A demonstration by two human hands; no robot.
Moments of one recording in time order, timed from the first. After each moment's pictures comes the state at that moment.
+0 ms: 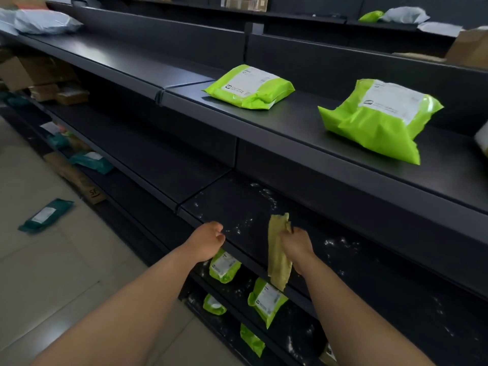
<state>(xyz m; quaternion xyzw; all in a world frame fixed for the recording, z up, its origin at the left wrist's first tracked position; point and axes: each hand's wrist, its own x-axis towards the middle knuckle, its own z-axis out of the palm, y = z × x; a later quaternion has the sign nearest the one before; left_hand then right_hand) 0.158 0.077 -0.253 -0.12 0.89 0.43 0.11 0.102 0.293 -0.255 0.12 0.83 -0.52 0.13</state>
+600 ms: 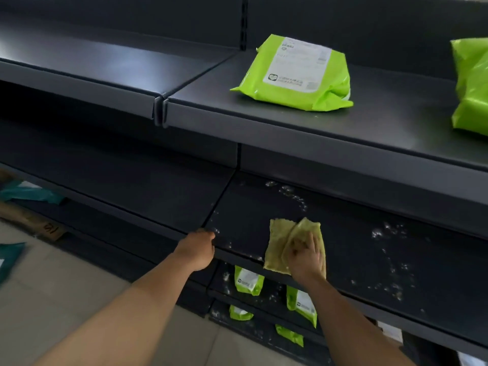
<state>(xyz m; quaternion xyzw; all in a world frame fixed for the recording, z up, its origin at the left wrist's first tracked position) 0.015 -0.094 -0.311 0.04 0.97 0.15 0.20 0.043 0.168 -0.351 0.18 0.94 -0.27 0.10</state>
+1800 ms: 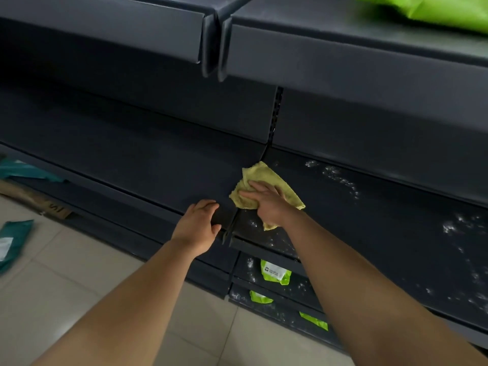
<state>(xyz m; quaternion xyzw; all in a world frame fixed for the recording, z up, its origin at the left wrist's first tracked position) -0.048 -0.180 -0.364 0.07 0.98 0.17 0.08 -0.105 0.019 -0.357 -0.14 0.96 -0.16 0.19</state>
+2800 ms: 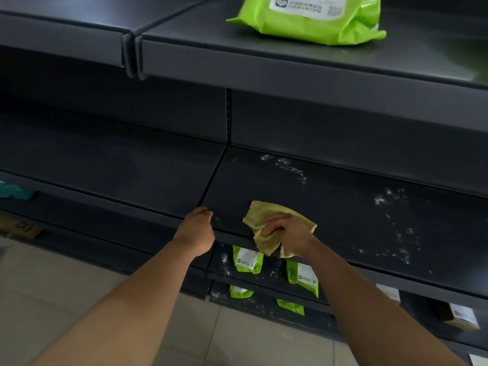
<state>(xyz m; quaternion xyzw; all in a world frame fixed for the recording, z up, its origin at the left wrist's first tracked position) 0.000 -0.102 -0.347 0.07 0.97 0.20 0.15 0.025 0.141 -0.361 0.03 0.90 -0.40 0.14</state>
